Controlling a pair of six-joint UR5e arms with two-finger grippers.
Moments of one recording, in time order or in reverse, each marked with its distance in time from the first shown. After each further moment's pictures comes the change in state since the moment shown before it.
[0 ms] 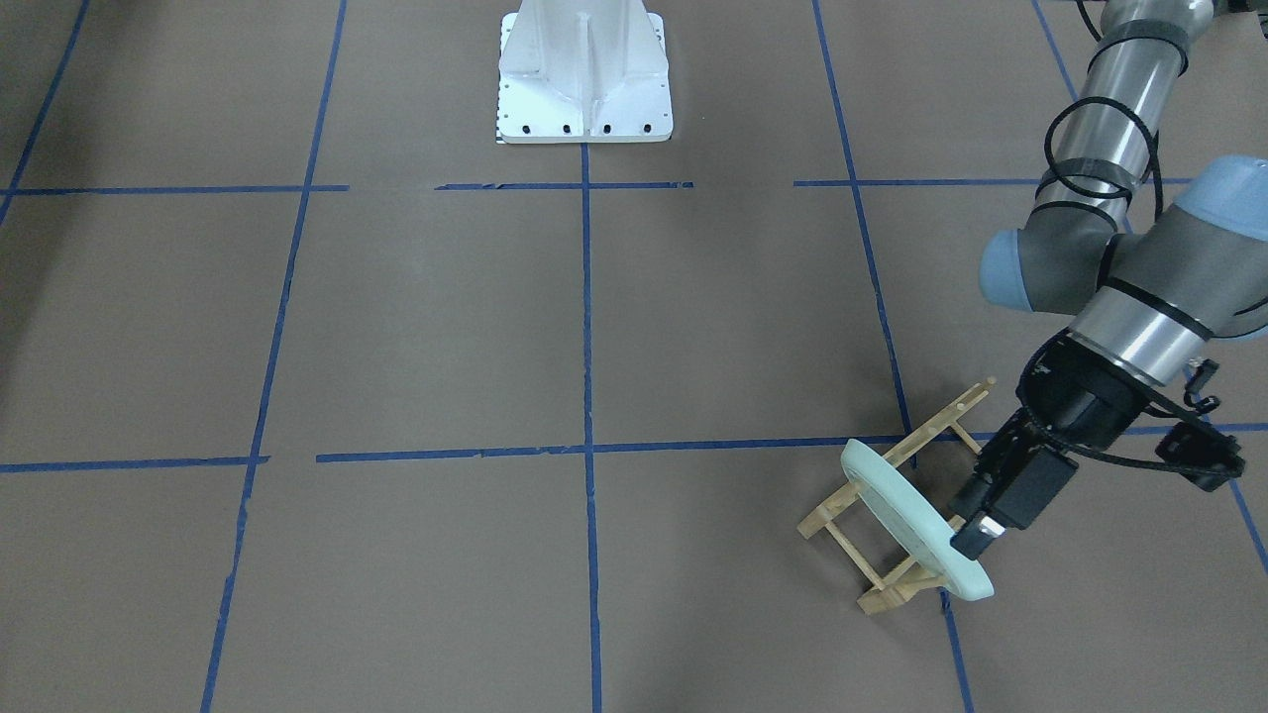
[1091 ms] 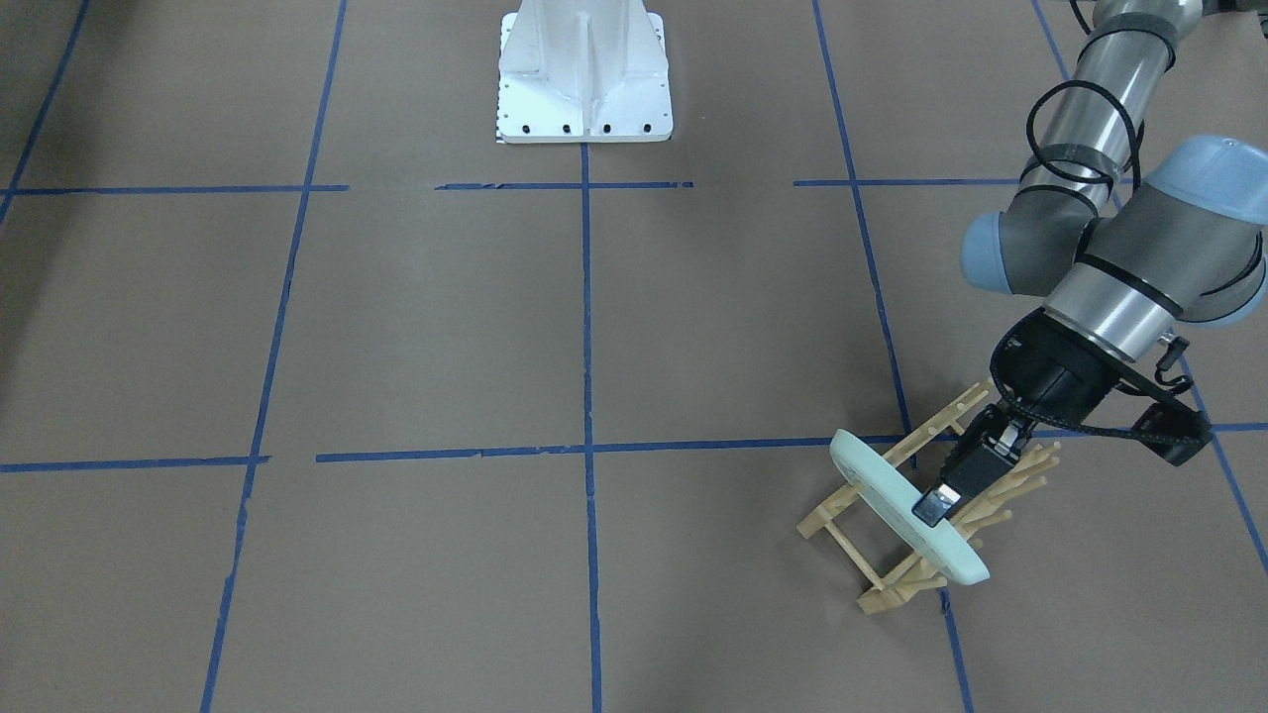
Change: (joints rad) left arm -0.014 0.023 -0.071 0.016 -0.006 0.046; right arm 0.000 0.000 0.000 0.000 0.000 0.000
